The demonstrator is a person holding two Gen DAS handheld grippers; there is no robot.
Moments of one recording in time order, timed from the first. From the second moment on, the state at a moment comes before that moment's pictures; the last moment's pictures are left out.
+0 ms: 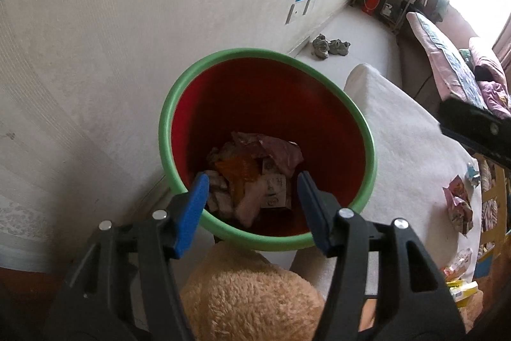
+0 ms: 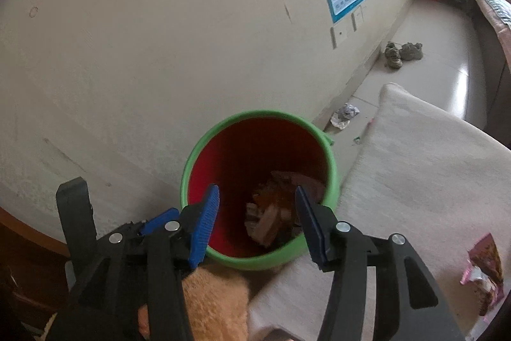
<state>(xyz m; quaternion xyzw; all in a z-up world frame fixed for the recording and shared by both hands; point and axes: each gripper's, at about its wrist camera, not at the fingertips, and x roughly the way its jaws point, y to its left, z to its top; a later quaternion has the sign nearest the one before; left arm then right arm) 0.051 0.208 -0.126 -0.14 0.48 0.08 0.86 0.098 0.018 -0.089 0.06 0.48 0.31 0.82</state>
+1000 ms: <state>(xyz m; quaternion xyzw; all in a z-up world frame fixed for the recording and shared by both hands) -0.033 -0.106 -0.142 0.19 0.50 -0.43 0.73 -0.029 -0.323 -0.146 0.20 0.54 0.01 0.81</state>
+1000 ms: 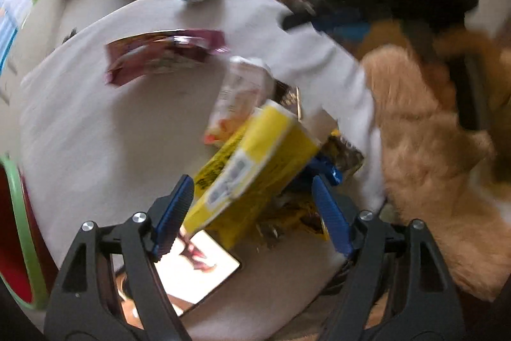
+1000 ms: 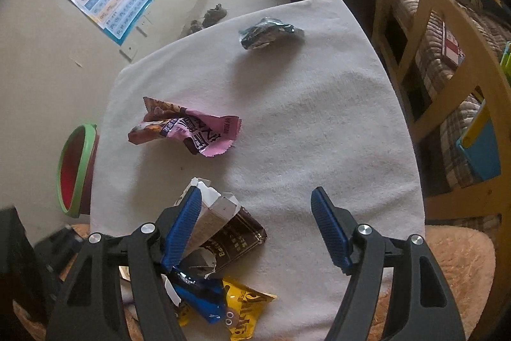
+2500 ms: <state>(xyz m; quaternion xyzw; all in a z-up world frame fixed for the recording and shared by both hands) 0.084 0.029 -0.163 -0.09 0.56 -0.14 0.81 0.021 -0.233 -0.198 0.18 0.60 0.08 0.78</state>
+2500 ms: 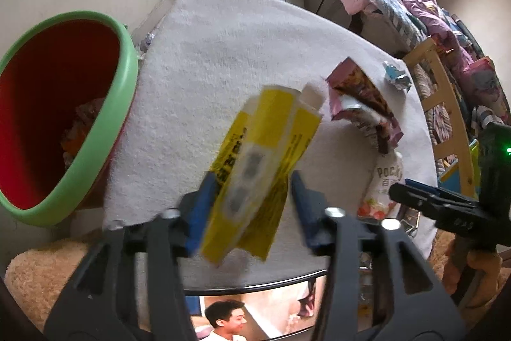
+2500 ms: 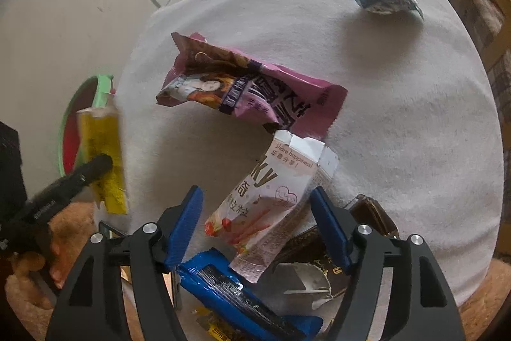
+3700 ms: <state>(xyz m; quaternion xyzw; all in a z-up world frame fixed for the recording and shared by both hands) 0.077 0.037 -0.129 -0.10 0.53 -0.14 0.83 0.016 -0.226 -0.186 0.22 0.58 0.08 0.78</state>
